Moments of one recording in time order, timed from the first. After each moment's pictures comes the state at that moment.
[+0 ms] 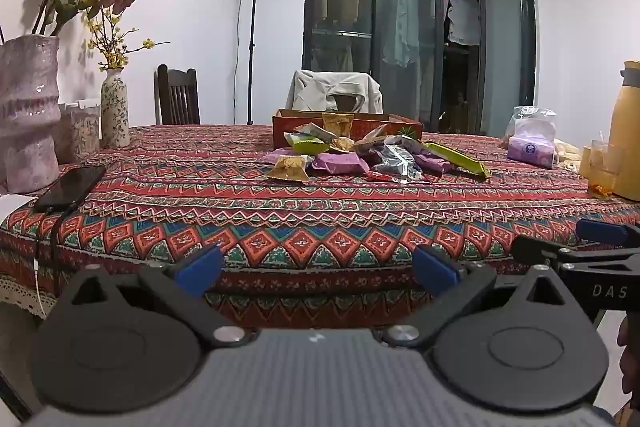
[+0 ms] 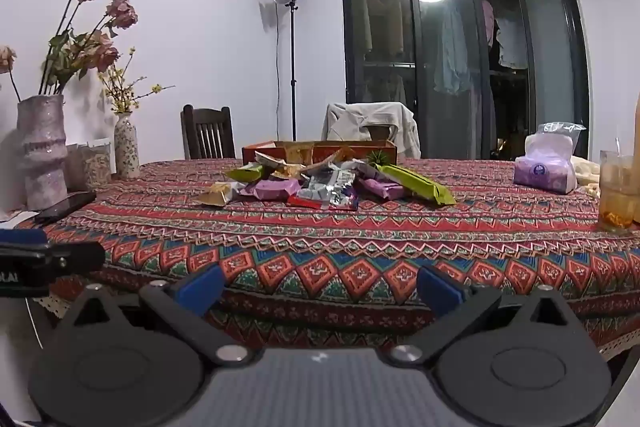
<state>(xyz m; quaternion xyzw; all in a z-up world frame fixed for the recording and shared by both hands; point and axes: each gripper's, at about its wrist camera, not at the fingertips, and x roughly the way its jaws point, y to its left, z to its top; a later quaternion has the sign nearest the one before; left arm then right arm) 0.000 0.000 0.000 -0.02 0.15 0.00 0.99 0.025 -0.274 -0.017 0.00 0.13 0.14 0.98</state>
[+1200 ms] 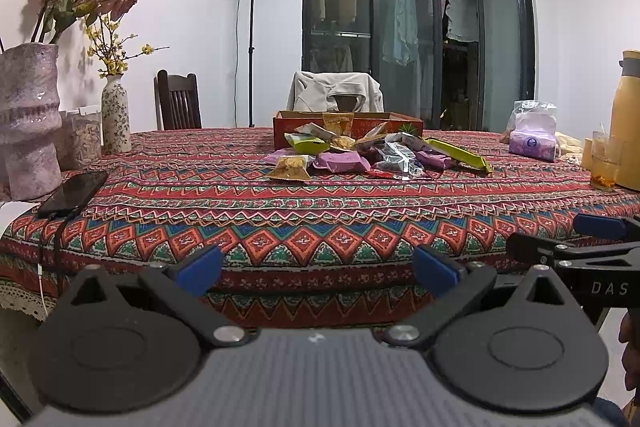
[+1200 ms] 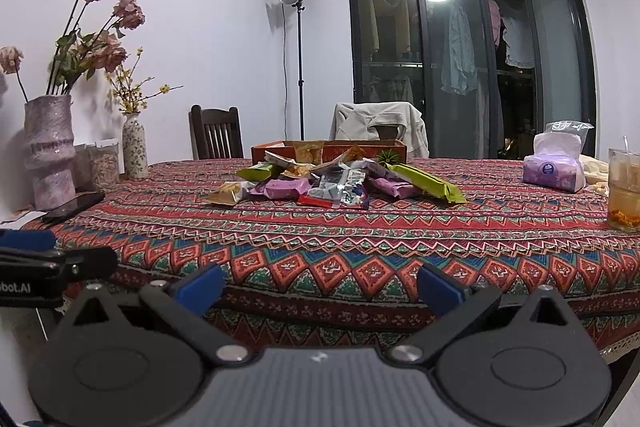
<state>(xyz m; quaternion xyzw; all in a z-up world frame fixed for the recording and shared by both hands) -0.003 -0.004 -0.002 0.00 0.15 0.01 0.99 0.019 -0.269 -0.017 0.01 0.13 0.15 0.98</state>
